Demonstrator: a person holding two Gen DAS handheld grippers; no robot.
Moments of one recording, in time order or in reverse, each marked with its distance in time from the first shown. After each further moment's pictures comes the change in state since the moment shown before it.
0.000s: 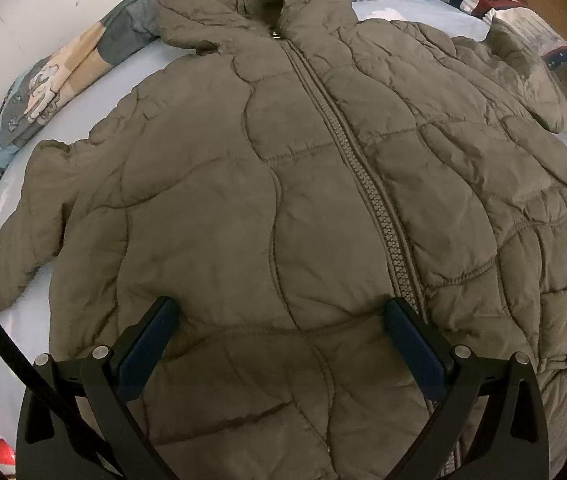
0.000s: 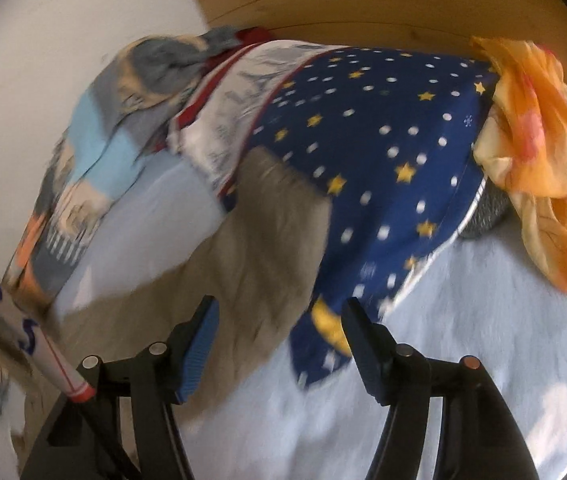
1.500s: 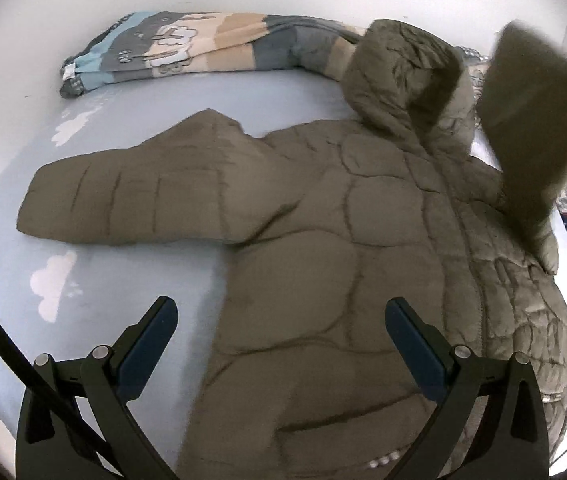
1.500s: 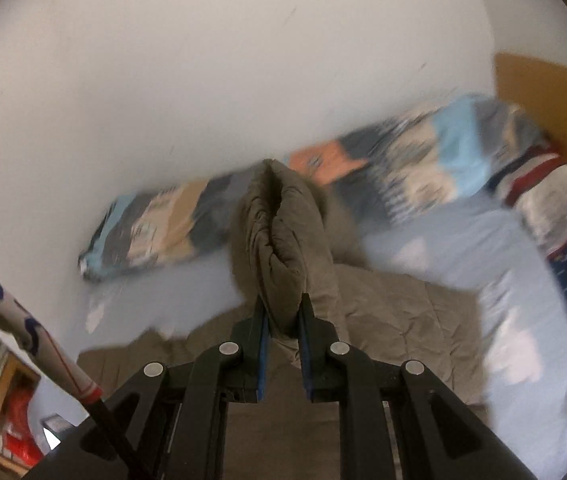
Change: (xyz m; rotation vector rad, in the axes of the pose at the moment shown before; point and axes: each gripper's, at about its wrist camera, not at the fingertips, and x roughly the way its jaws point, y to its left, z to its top) left arm -0.075 0.176 -0.040 -0.406 -0.166 -0.008; right arm -0.180 0.441 -0.248 -0.601 -0.018 0.504
